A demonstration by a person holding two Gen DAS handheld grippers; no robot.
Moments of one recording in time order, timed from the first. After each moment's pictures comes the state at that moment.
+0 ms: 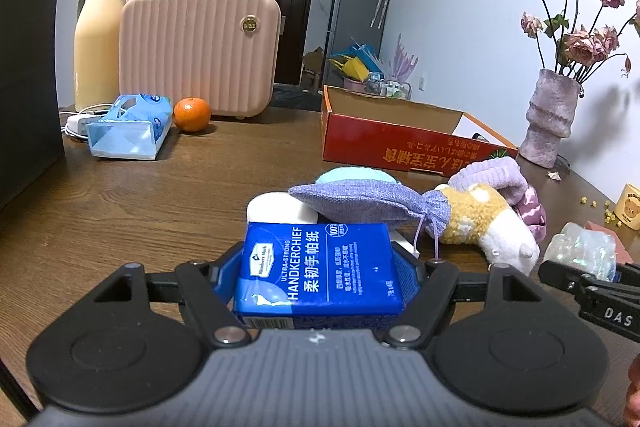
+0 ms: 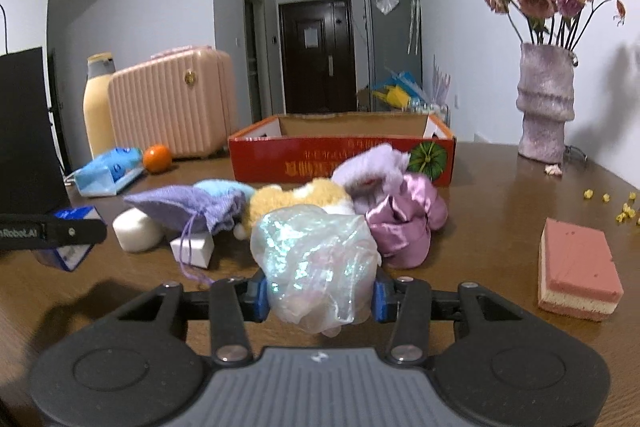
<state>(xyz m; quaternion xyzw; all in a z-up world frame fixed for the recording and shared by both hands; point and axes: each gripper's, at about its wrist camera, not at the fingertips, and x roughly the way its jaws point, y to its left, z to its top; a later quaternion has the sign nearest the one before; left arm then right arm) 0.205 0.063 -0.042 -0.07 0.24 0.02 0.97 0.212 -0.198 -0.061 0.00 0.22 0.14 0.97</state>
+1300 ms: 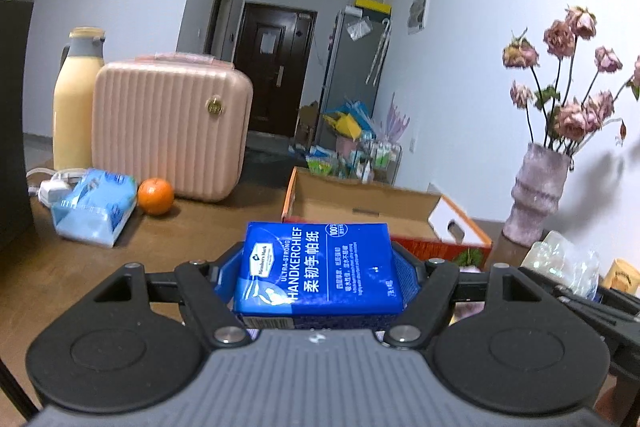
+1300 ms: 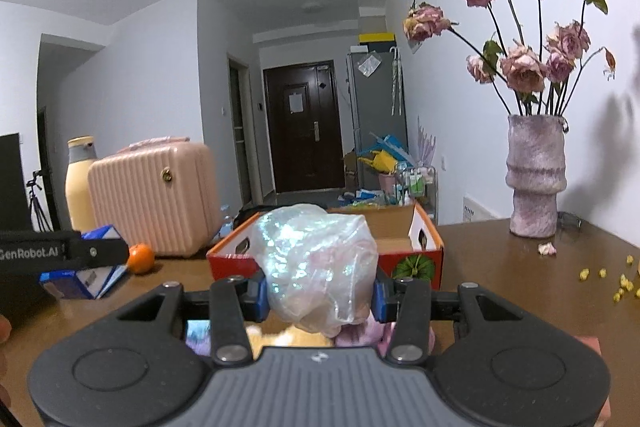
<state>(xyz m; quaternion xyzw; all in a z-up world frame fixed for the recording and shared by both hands) 0.258 0.019 0.029 -0.09 0.15 0.03 0.98 0.266 -0.206 0.005 0.04 0.12 0.12 0.98</state>
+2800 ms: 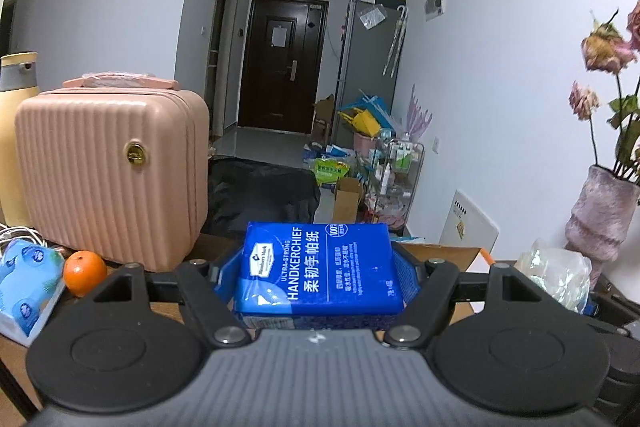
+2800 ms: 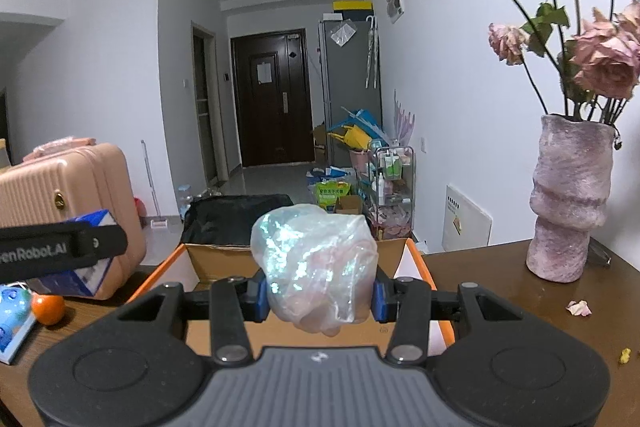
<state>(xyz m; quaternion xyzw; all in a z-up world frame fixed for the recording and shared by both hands) 0.469 -0.010 0.054 -0.07 0.18 0.06 0.98 0.482 -0.189 0.029 0.02 0.18 0.07 0.98</state>
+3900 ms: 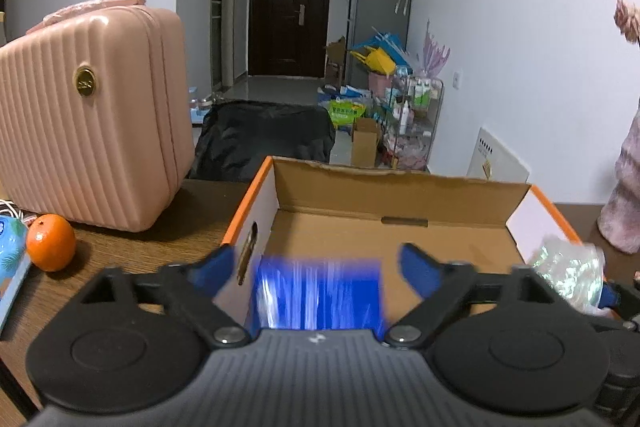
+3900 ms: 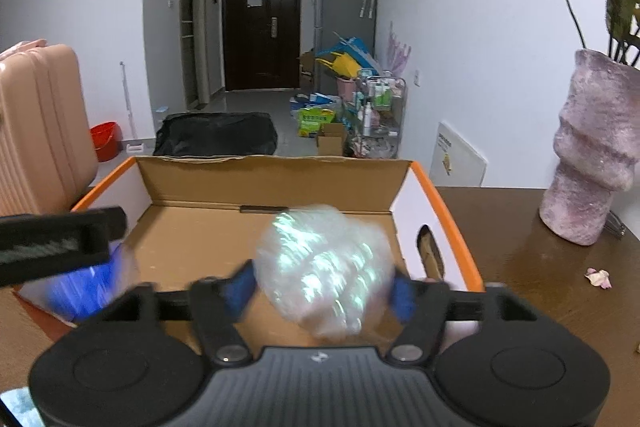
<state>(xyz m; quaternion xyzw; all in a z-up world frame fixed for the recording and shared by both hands) 0.542 -0.010 -0.006 -0.05 0.26 0.08 0.96 0.547 -0.172 -0.026 -0.02 0.29 0.04 0.96</state>
